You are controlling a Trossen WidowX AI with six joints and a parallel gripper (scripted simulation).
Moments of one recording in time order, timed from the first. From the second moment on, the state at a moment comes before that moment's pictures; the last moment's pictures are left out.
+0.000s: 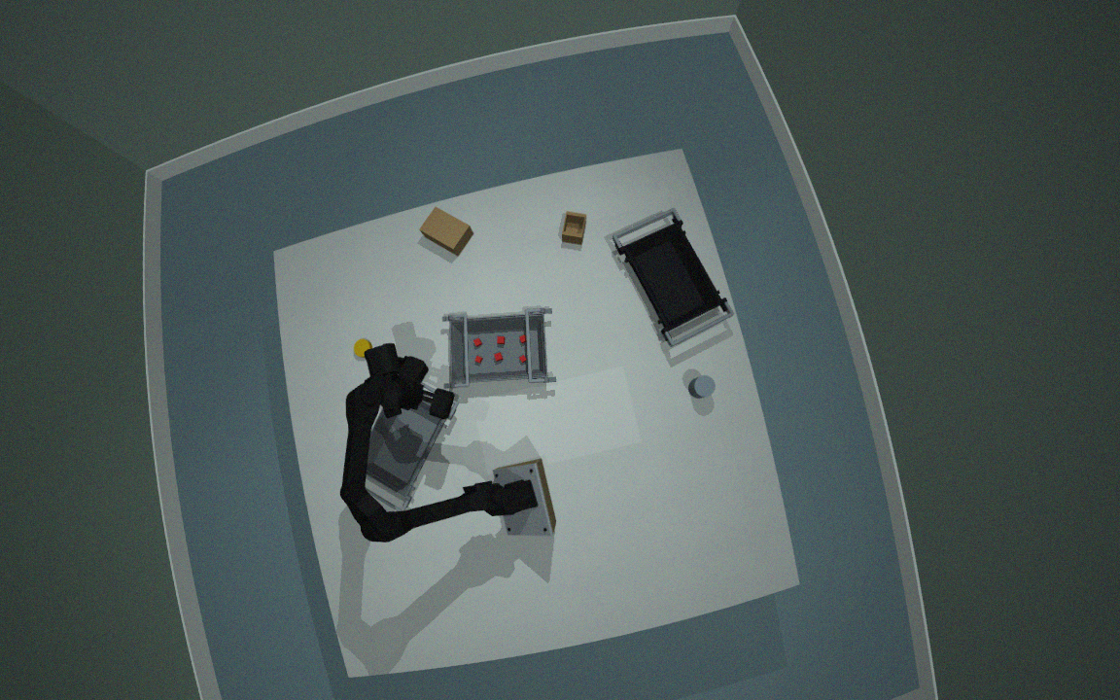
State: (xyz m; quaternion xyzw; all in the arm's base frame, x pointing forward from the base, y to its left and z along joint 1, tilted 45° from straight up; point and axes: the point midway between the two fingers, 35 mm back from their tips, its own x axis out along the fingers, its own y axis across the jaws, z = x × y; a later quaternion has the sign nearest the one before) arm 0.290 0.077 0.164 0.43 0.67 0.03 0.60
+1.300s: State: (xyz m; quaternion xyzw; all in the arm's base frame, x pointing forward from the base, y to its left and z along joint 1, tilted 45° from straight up) arm 0.161 0.211 0.127 0.51 0.68 0.02 0.53
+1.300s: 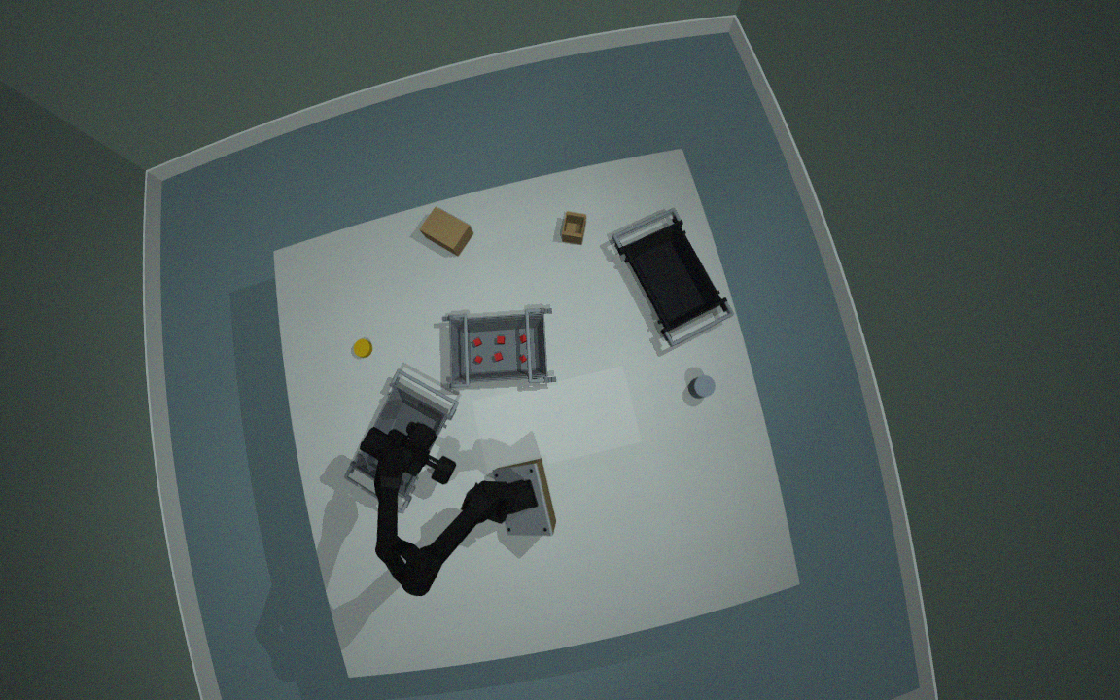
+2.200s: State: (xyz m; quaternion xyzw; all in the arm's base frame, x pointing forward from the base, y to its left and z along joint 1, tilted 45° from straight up) arm 0.158 0.220 0.115 0.51 0.68 0.02 0.52
